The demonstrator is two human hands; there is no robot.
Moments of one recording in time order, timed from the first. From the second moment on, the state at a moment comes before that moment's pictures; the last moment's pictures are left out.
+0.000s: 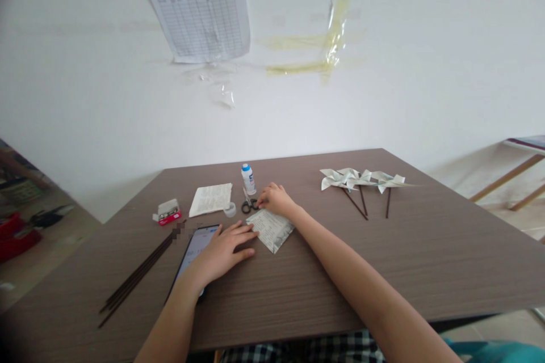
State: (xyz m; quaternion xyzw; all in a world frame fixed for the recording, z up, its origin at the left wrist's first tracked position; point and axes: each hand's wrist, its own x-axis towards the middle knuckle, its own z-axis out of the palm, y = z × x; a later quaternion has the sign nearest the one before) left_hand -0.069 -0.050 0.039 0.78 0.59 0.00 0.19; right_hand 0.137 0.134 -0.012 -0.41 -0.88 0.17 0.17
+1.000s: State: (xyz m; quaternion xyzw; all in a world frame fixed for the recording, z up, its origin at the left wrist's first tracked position) left_hand -0.058 -0.049 0.027 0.78 0.60 0.06 0.15; right_hand 0.199 0.083 -0.018 -0.40 -0.88 0.17 0.20
